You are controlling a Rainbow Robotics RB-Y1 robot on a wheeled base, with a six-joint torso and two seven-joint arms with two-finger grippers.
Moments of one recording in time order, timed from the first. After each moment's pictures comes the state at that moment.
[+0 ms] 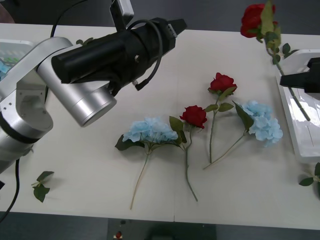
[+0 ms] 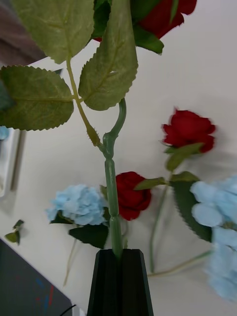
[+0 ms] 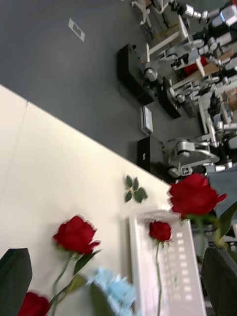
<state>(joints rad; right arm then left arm) -0.23 -0.72 -0.43 -1.97 -1.38 1.49 1.39 -0.68 0.61 -0.58 -2.03 0.31 0.78 -0.12</state>
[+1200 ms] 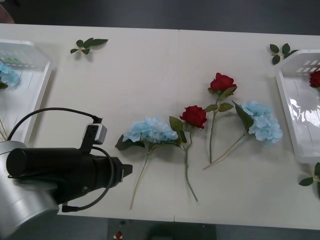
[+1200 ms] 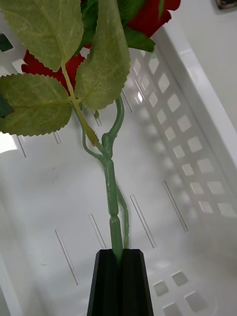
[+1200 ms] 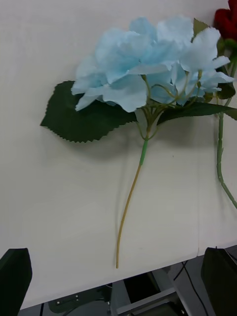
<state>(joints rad) -0.03 -0.88 -0.41 -1.59 -0.79 1.10 1.39 -0.07 0.77 -0.55 -2.43 0.47 1.34 -0.76</state>
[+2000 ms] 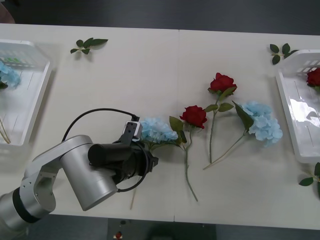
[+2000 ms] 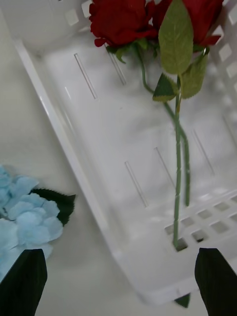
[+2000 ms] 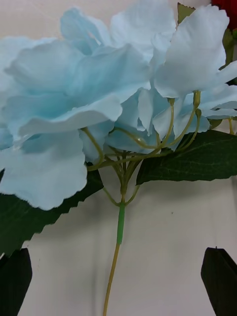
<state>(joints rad) -0.04 -0.72 -0.51 -2.00 -0.74 1.57 1.20 -0.32 0.60 -0.81 -2.01 0.31 1.15 -0.76</state>
